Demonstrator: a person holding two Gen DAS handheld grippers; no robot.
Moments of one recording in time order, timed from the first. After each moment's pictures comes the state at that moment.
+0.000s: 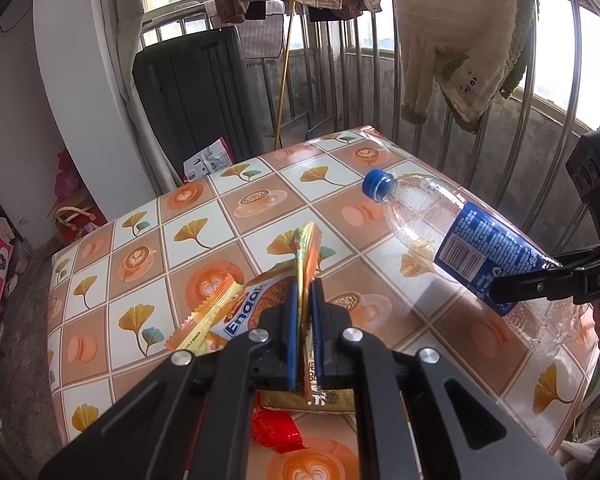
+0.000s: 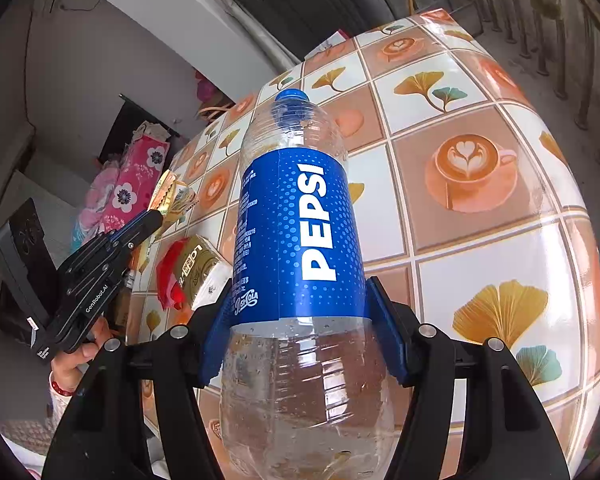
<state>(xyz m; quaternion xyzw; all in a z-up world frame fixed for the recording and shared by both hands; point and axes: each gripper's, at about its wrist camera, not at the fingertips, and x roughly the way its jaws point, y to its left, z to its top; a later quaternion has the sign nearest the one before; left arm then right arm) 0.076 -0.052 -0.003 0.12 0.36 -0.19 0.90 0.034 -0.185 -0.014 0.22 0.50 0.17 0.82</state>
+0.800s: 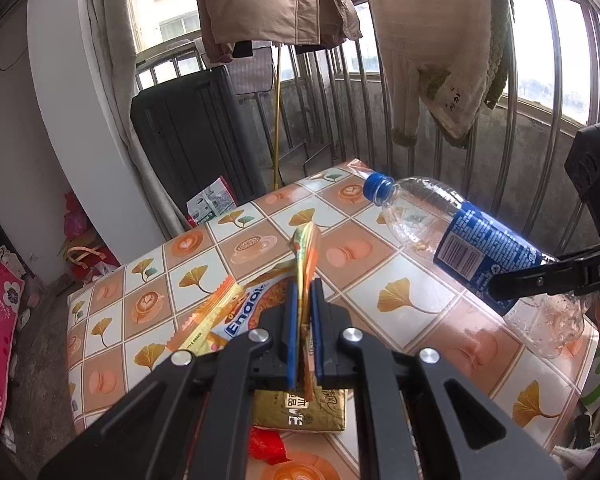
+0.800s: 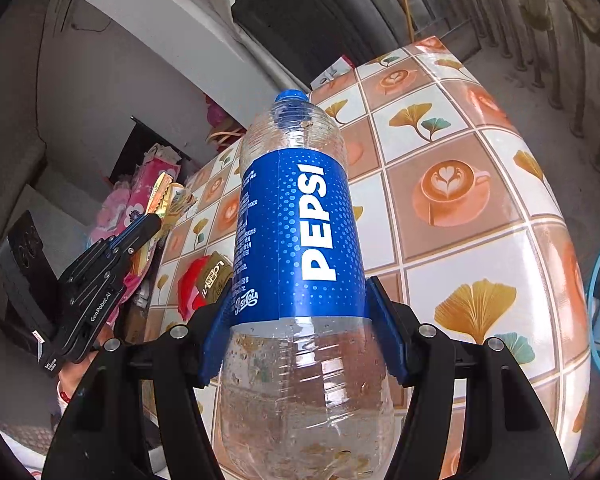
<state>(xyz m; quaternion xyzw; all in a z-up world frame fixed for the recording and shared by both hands) 0.056 -0.076 0.033 0.16 0.30 -0.20 0.92 0.007 -0.213 0.004 0.25 0.46 0.17 0.84</state>
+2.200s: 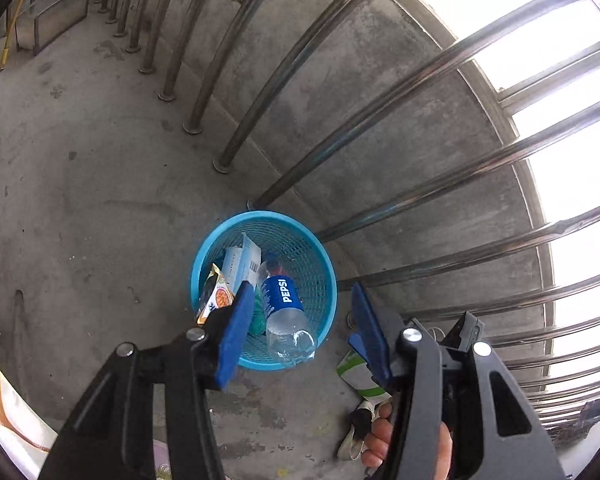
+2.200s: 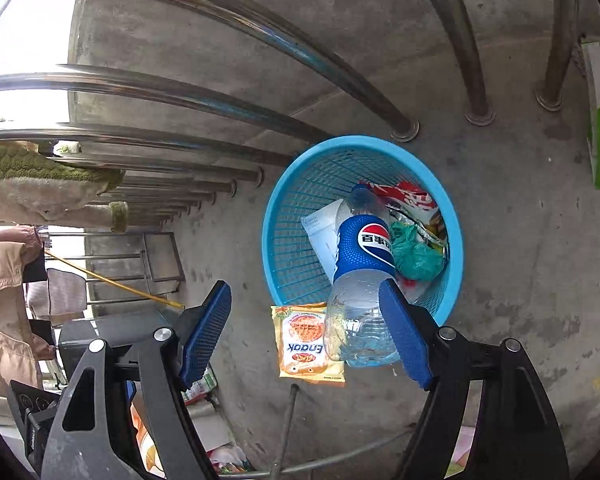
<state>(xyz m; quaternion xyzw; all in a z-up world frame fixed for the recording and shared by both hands) 0.177 -0.502 -0.110 0.02 0.60 -0.50 0.63 -0.166 -0.556 -0.189 0.65 0.23 -0.35 0.63</state>
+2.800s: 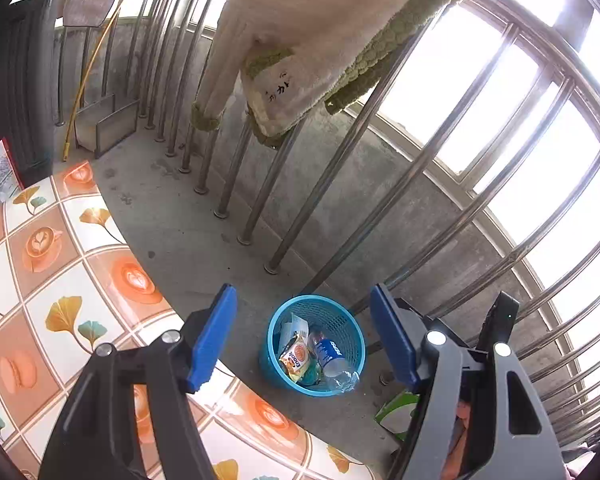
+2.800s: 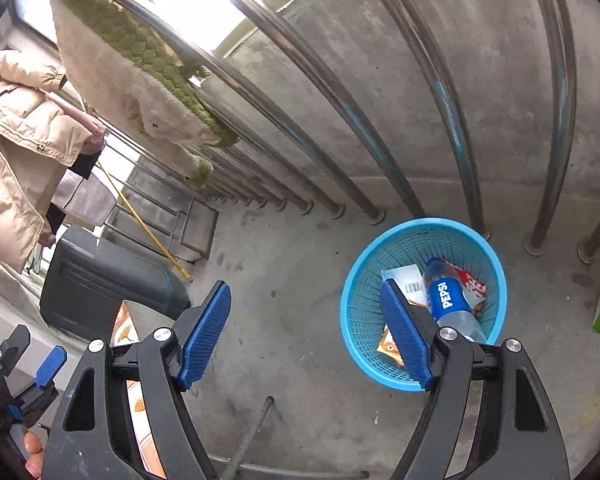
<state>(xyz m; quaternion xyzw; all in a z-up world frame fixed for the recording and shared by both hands) 0.179 -0.314 0.050 -0.02 0.44 -0.49 0.75 -0.105 -0.493 -0.067 0.45 0.22 -0.29 0.82</state>
